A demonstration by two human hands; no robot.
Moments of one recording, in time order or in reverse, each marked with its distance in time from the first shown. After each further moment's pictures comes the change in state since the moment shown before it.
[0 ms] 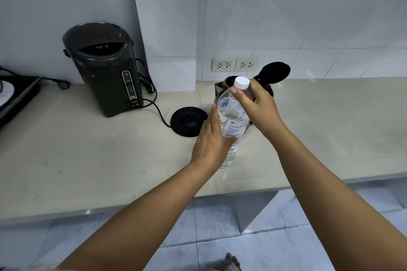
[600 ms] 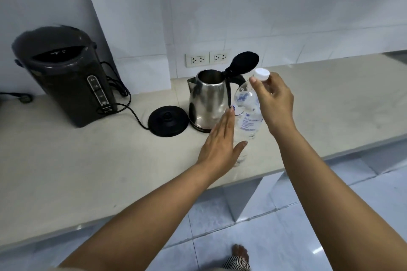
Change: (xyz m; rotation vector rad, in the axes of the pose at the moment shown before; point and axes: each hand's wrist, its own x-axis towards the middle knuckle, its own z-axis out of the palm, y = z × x) left_hand -0.010 0.038 0.042 0.062 -0.184 0.309; right_hand -0.027 0.023 -0.058 0.102 0.424 0.158
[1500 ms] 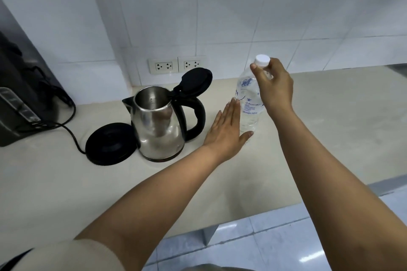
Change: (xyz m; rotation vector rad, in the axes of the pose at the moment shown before) left_hand 0.220 0.048 0.121 0.125 -0.182 -0.073; right_hand 0.220 0.112 -0.066 -0.213 0.023 -0.032
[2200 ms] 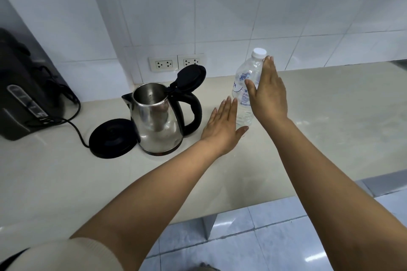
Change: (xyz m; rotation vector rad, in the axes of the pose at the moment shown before) left_hand 0.000 0.016 -0.006 0.052 -0.035 -0.079; right_hand -0.012 0.031 -0.009 -0.516 -0.123 -0.250
